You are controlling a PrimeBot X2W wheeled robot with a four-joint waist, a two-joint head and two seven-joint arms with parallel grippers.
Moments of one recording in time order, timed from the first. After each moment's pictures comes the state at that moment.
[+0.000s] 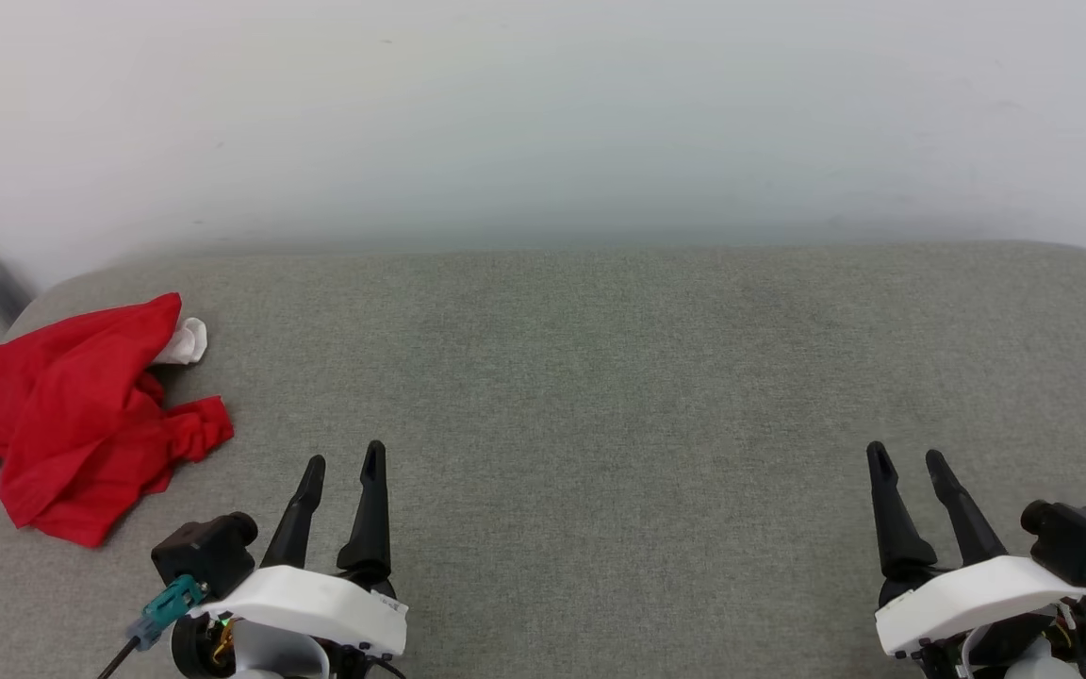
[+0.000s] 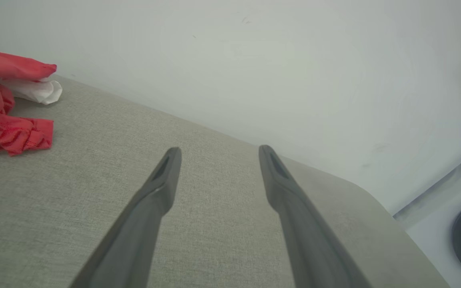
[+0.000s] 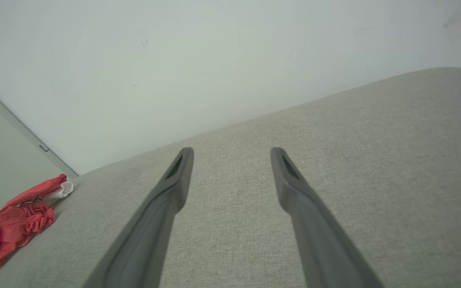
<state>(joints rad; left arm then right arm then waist) -0.05 0.05 -0.10 0.16 -0.55 -0.06 -0.14 -0.06 -0.07 0.00 0.24 0.45 0.13 -0.13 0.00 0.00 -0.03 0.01</state>
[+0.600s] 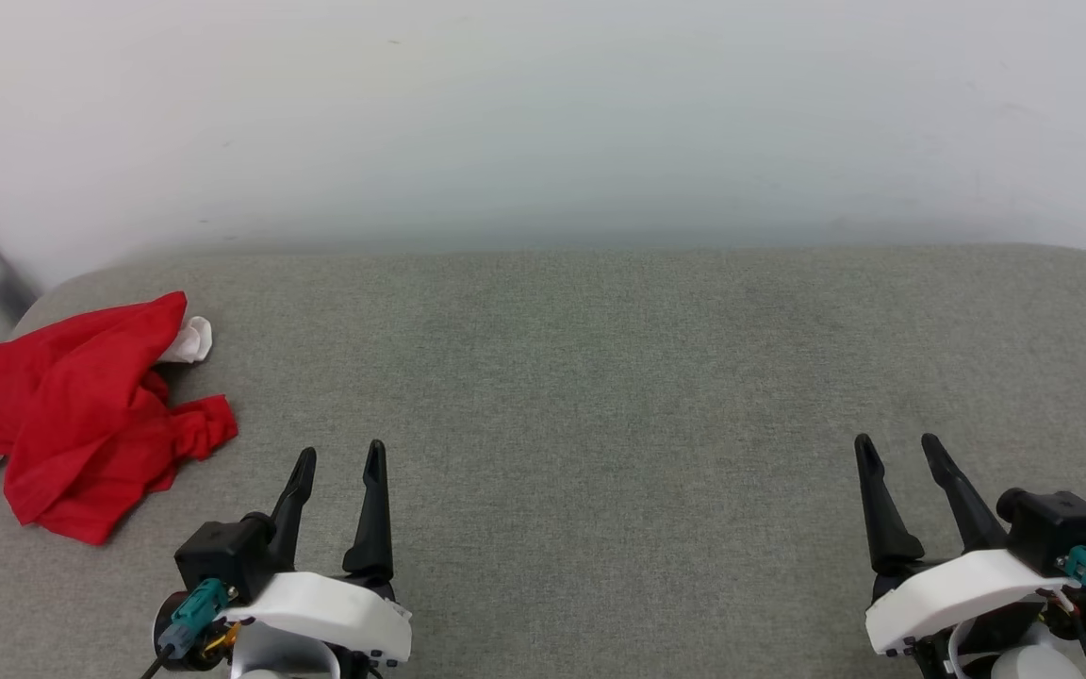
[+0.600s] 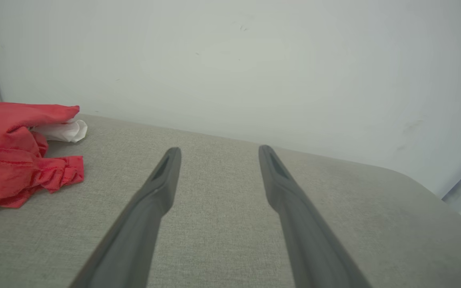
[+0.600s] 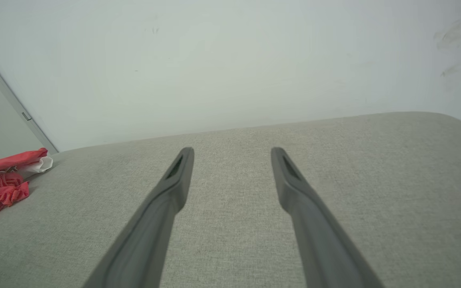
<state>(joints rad) -0.05 0.05 -0.10 0.16 -0.35 -0.03 -0.19 -0.07 -0.07 0.01 0.23 0.27 0.13 -0.15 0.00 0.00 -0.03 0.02</state>
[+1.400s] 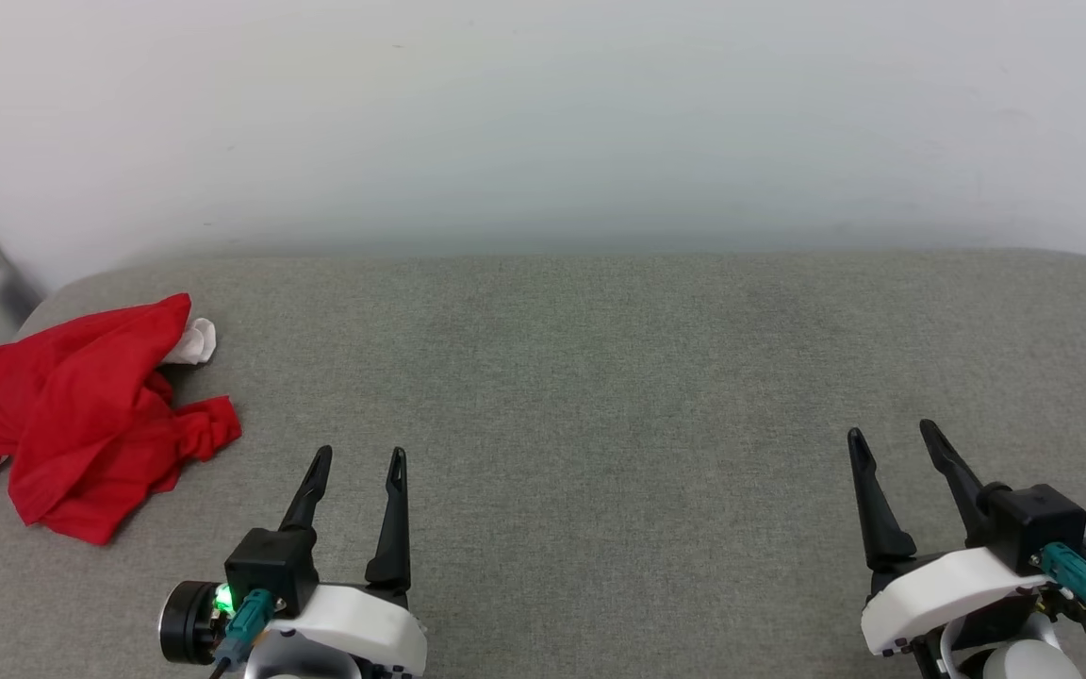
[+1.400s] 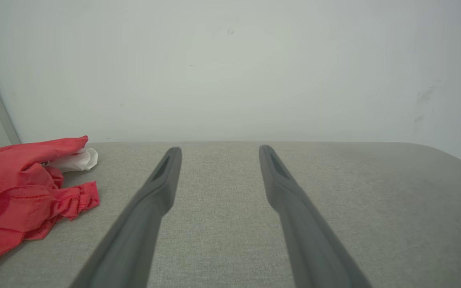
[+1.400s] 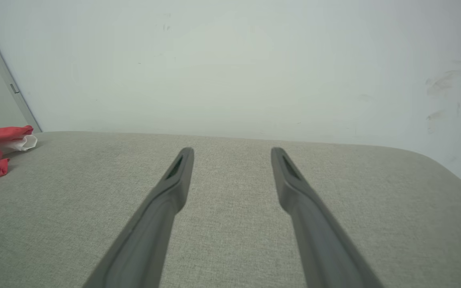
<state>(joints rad) -0.05 0.05 -0.13 0.17 -0.16 0.00 -0.23 -0.08 -0.06 0.00 0.20 0.09 0.13 -0.16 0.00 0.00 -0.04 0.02</state>
